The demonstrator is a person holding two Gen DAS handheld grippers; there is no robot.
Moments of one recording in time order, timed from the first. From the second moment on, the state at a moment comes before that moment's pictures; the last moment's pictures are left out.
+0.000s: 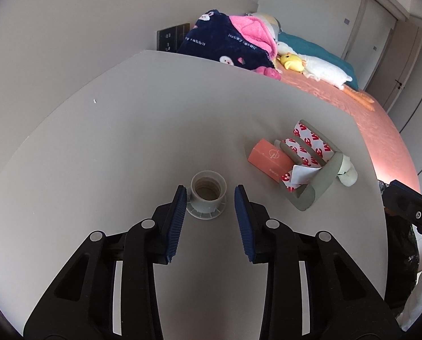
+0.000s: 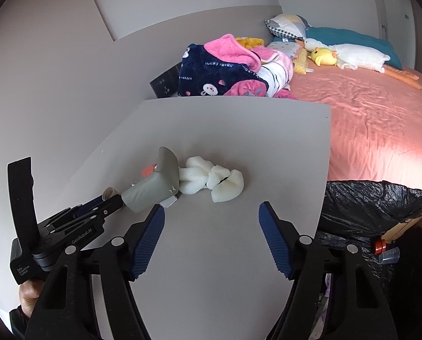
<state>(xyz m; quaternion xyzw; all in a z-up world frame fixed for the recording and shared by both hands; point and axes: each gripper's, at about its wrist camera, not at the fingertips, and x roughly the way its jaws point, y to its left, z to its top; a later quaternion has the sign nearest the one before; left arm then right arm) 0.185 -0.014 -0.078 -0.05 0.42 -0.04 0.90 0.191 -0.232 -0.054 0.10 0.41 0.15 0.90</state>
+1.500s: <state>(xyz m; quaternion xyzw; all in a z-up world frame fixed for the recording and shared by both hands) 0.187 0.002 -0.080 -0.10 0.42 -0.05 0.90 0.245 -0.151 -0.067 0.08 0.41 0.21 0.89</state>
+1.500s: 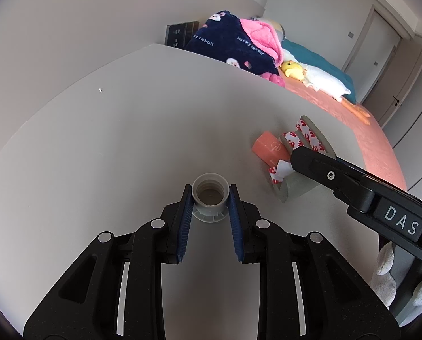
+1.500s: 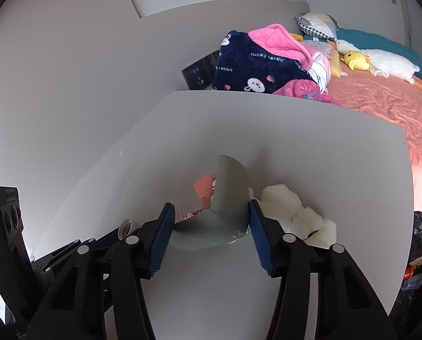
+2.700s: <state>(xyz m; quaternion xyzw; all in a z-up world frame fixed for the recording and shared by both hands) 0.149 -0.041 -0.049 -0.11 0.39 -0.10 0.91 0.171 -0.238 -0.020 0.12 0.36 0.19 0.91</state>
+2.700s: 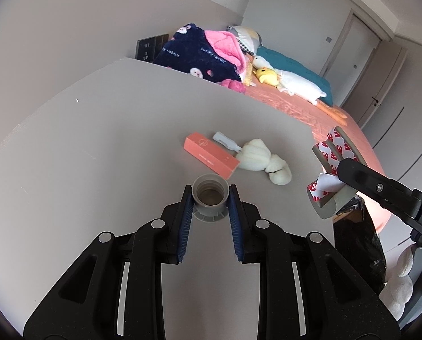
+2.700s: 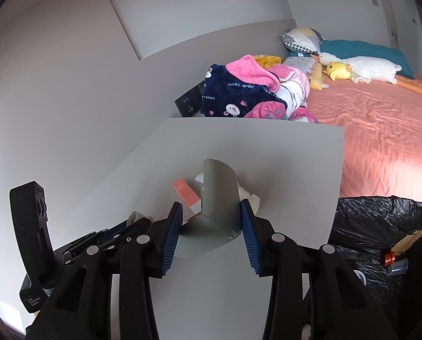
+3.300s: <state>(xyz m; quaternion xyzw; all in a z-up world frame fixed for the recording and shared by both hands) 0.107 -0.103 -0.027 -0.09 0.39 -0.15 0.91 0.112 -0.294 -0.004 0.14 0.34 0.16 0.92</state>
